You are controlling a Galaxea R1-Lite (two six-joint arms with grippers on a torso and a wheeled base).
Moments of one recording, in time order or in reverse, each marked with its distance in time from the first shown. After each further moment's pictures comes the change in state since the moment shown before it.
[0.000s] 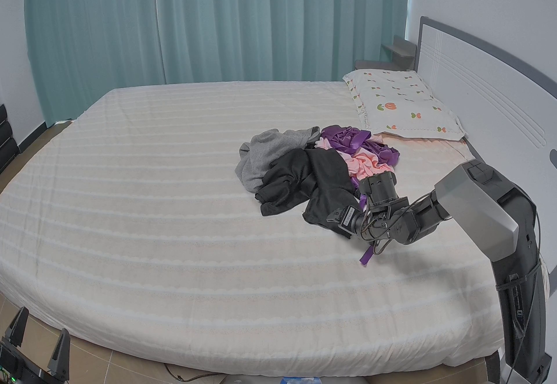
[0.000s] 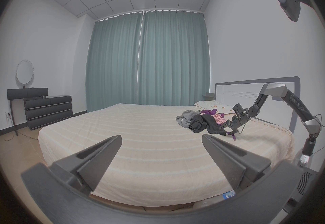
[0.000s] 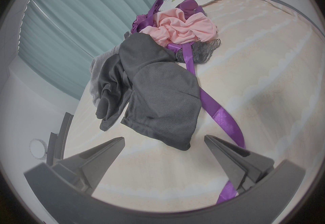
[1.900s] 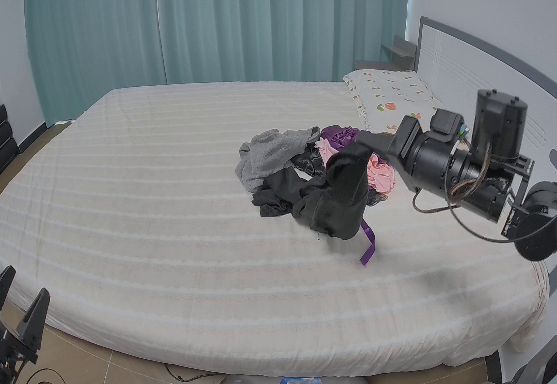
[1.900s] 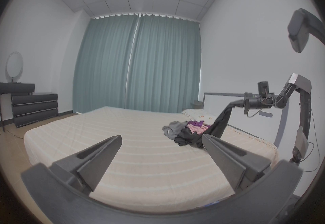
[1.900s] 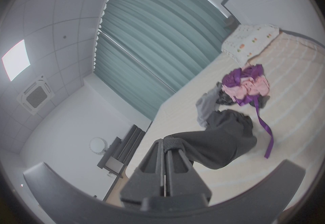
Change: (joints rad) left arm -0.040 0.270 -0.186 -0.116 -0.086 -0.069; right arm 0.216 -0.865 0.623 -0.409 0.049 0.059
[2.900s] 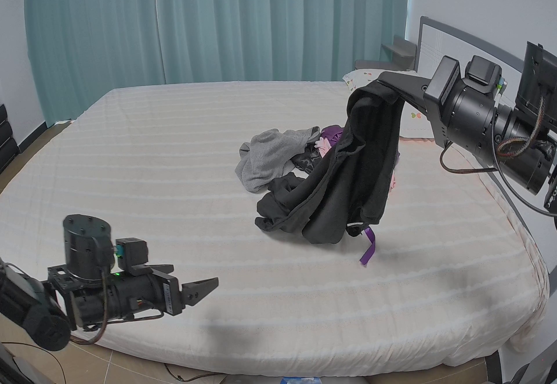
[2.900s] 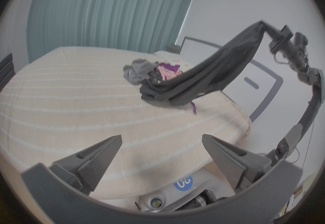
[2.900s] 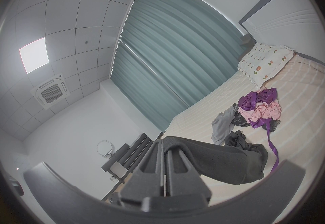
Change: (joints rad) left arm -0.387 1.320 -0.085 -0.674 -0.037 -0.152; right arm 0.022 -0.140 -0.096 0.066 -0.011 -0.076
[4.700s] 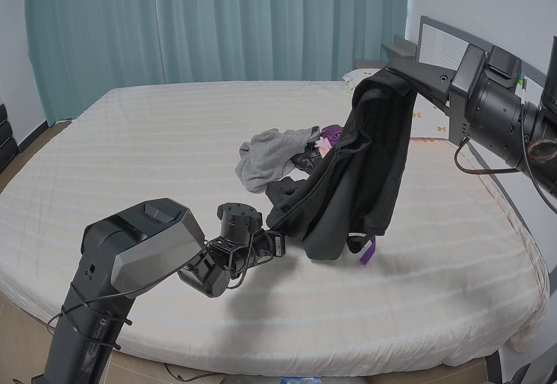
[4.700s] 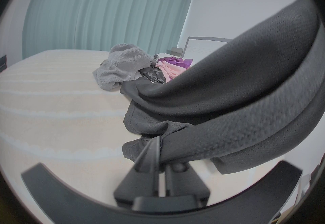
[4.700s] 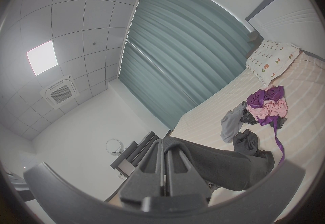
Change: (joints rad) left arm -0.066 1.010 -1.013 -0.134 0.106 -0.015; right arm 0.050 -0.085 0.019 0.023 0.019 0.010
